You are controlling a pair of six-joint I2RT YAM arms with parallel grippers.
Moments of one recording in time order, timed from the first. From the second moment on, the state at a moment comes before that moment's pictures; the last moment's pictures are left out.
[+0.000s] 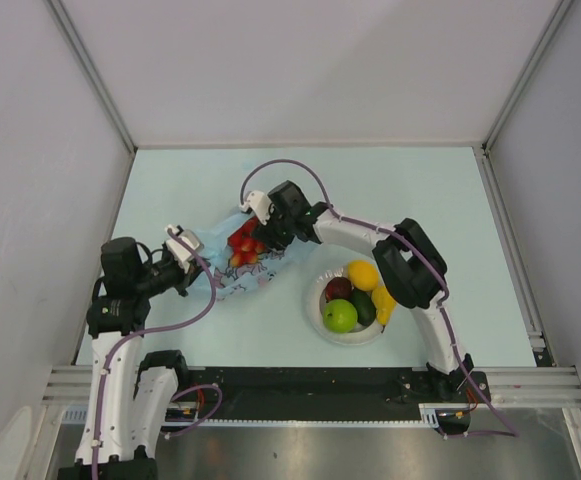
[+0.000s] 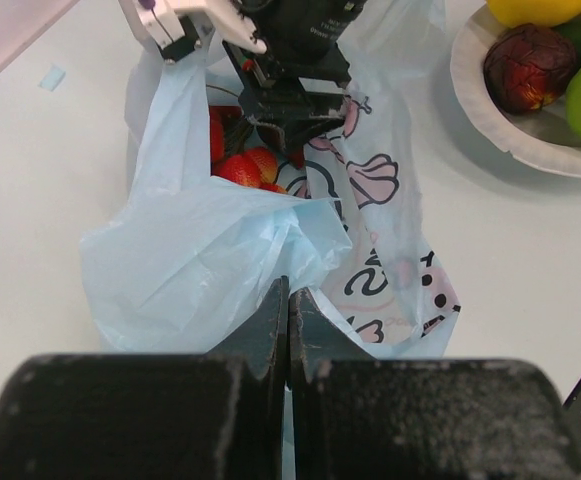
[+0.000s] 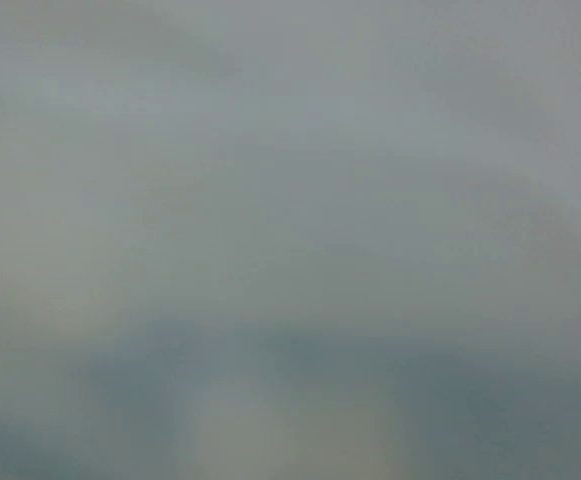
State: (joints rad) left arm 0.10 0.64 0.72 -0.65 0.81 0.59; right arm 0.79 2.17 1.66 -0.28 -0.15 -0.35
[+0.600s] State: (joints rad) left arm 0.10 0.67 0.72 -0.66 0.81 0.59; right arm 0.73 2.21 1.75 -0.31 -0.40 -0.41
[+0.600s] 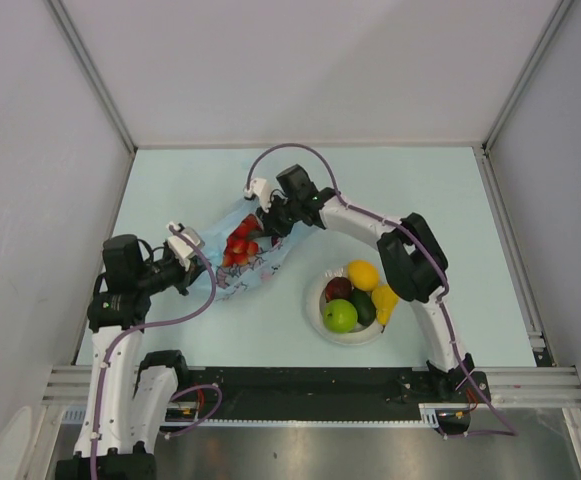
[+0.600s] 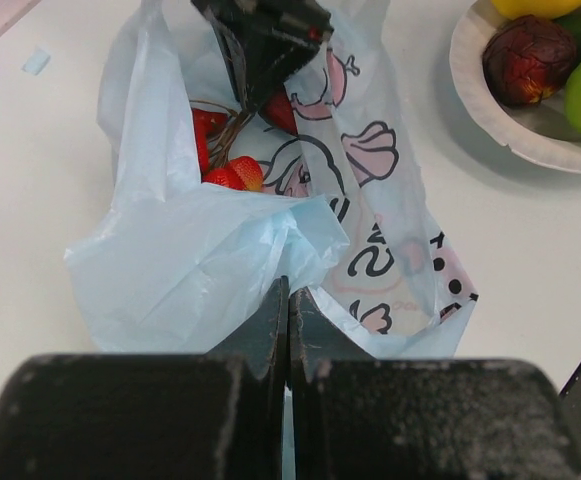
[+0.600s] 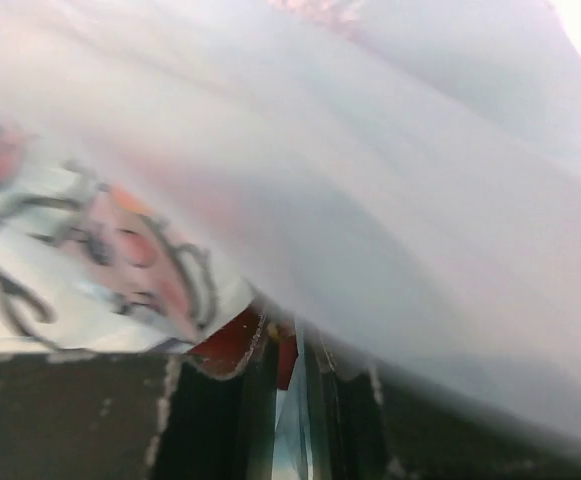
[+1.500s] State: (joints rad) left arm 0.10 0.71 0.81 -0.61 0.70 0.55; right arm 0.67 2.17 1.78 -0.35 -0.25 -0.29
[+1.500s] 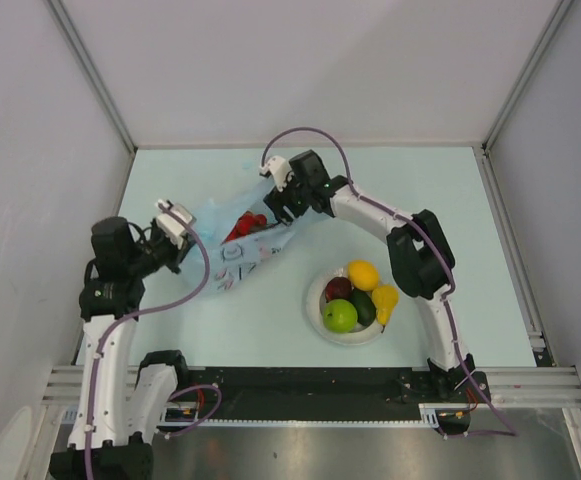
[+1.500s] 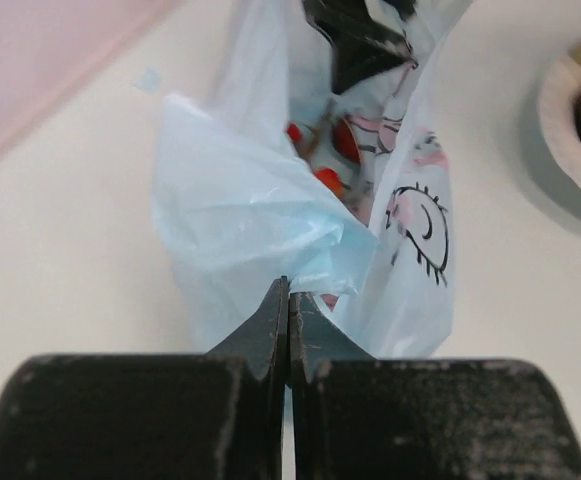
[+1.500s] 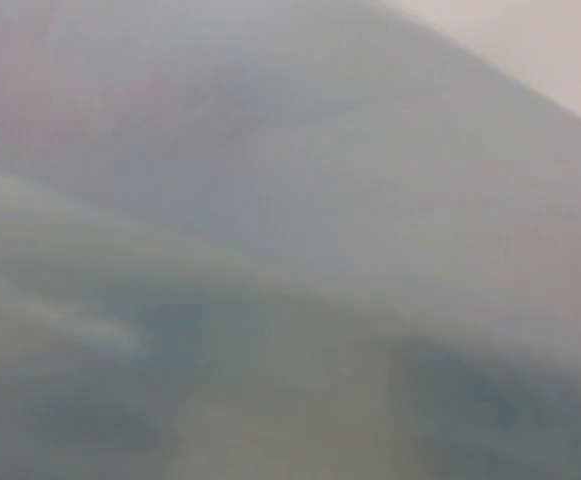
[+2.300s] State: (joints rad) left arm 0.10 0.49 0.80 -0.84 0.70 0.71; right arm 0.87 2.04 1.43 -0.31 -0.12 -0.43
